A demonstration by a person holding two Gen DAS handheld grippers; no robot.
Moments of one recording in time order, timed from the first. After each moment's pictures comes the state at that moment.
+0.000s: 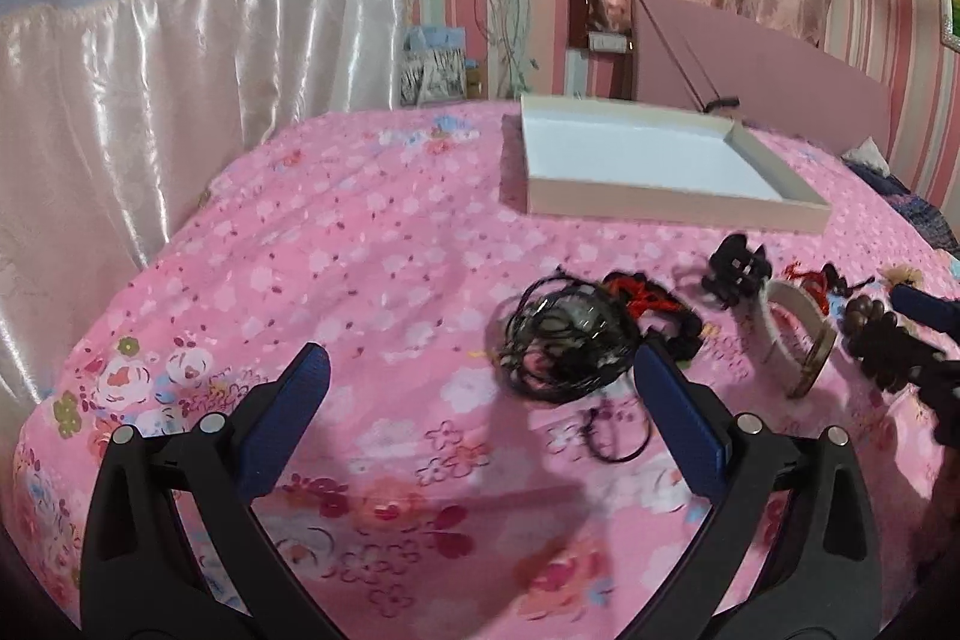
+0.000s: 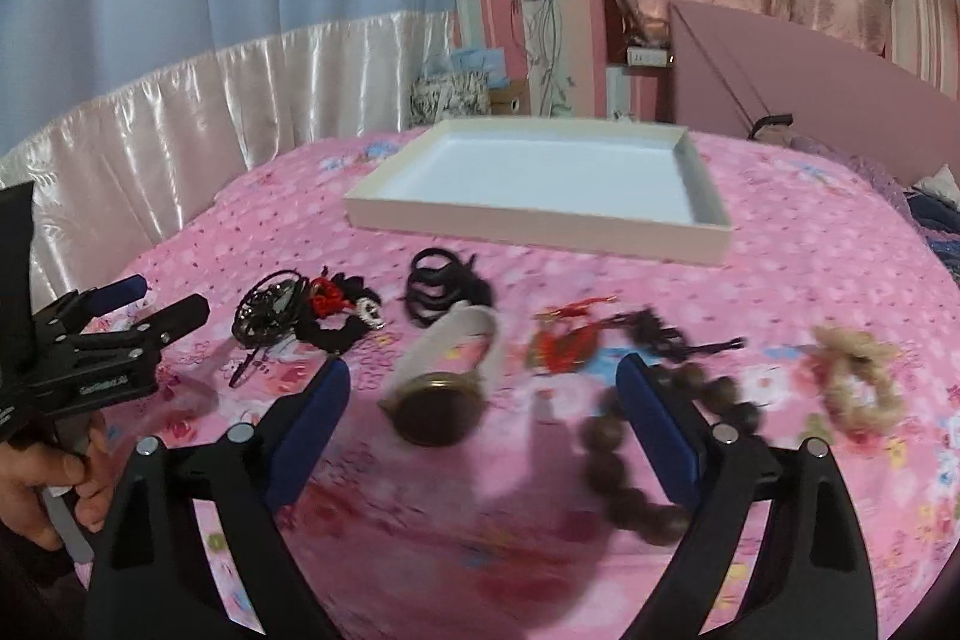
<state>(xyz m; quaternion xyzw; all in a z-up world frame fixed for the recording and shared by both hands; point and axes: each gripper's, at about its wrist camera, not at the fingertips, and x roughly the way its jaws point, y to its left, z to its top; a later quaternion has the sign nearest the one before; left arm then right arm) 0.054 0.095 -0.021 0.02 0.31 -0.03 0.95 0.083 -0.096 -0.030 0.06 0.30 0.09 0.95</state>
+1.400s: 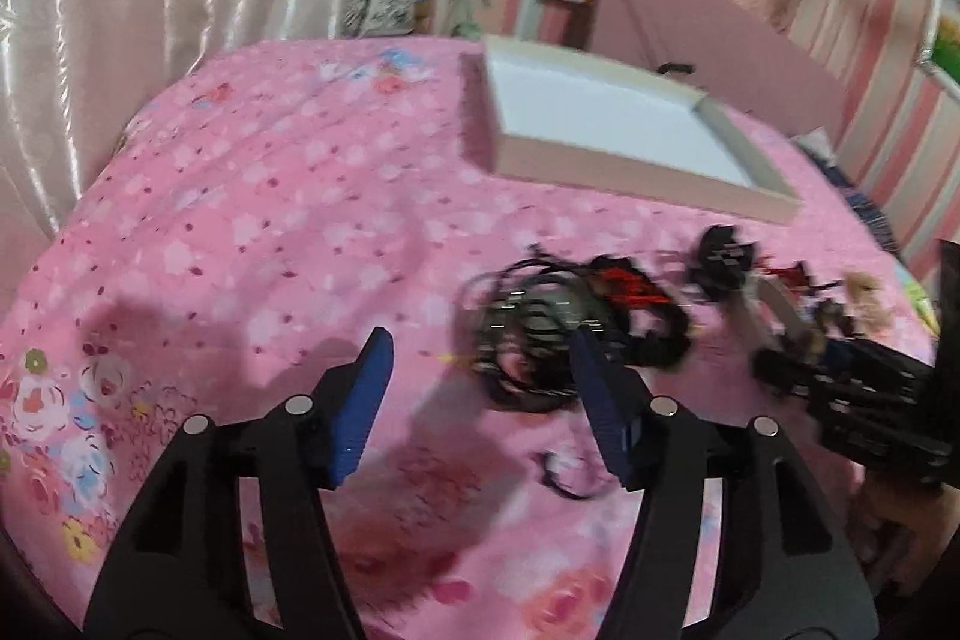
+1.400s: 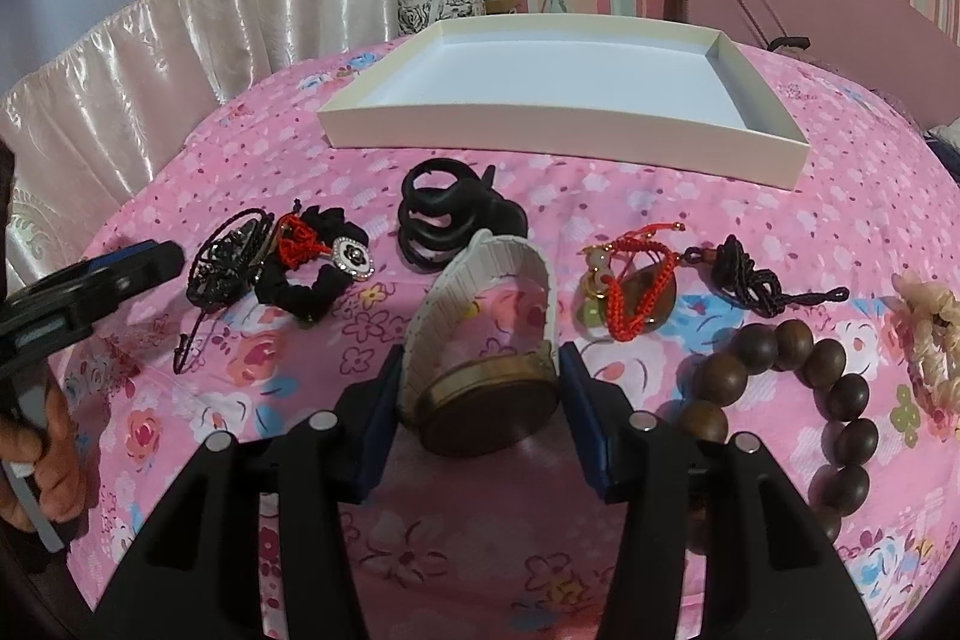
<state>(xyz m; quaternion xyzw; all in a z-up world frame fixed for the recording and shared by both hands) 0.103 0.103 -0.041 -0.03 0.39 -0.11 0.91 0.124 -0.088 -0.058 0.07 0.39 0.09 0.91</state>
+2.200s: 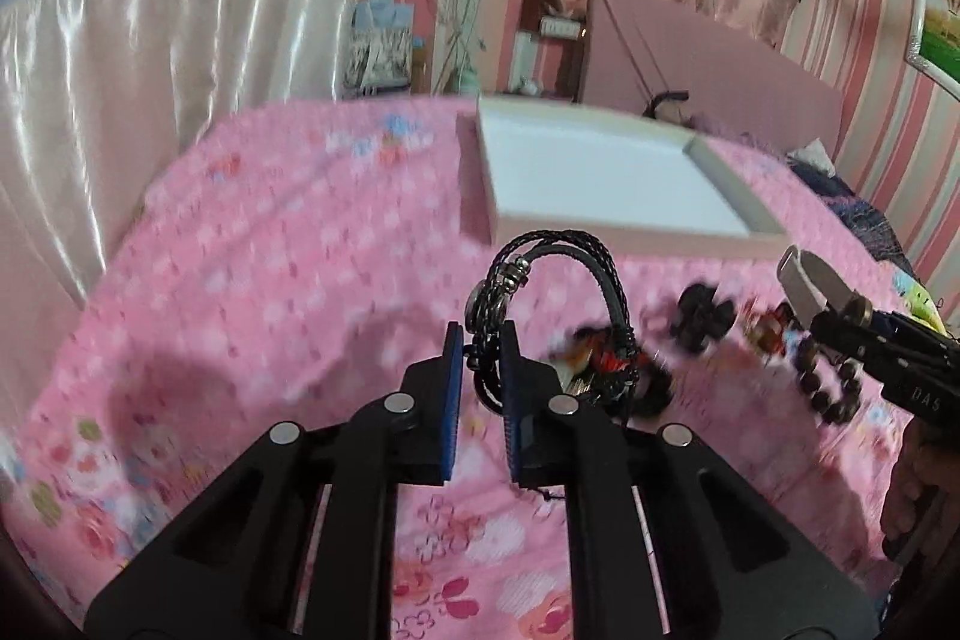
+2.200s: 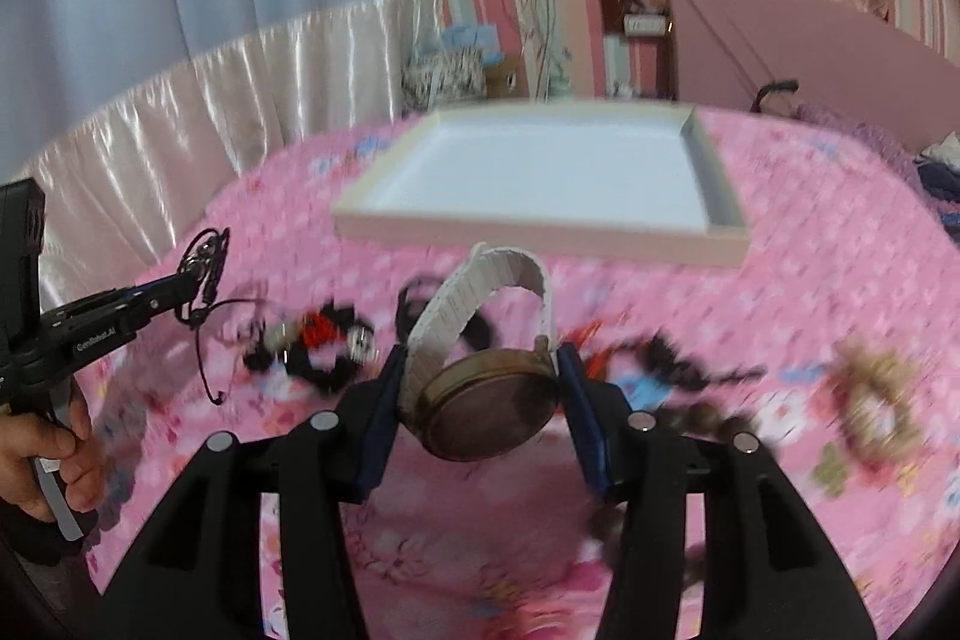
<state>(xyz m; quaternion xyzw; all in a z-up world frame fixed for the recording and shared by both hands) 0.095 0.104 0.011 -0.01 0.33 -0.11 0.94 0.110 -0.128 0.002 0.09 0.30 0.09 0.94</state>
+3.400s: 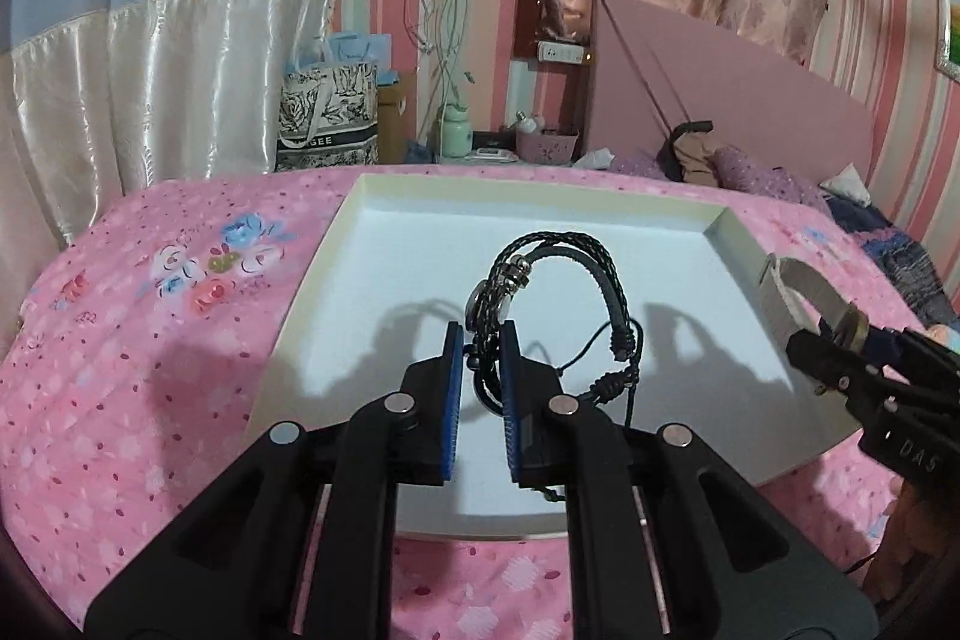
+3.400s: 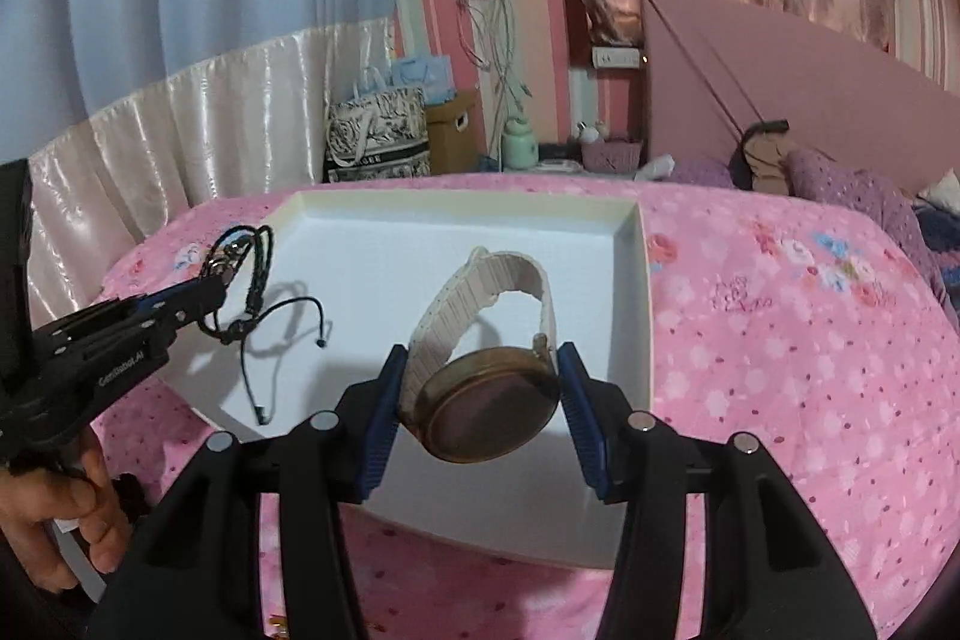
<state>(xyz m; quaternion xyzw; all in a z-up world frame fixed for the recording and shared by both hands) 0.256 -0.038 -0.008 0.00 0.31 -0.07 0.95 0.272 -0.211 -0.018 0.08 0.29 0.07 0.95</state>
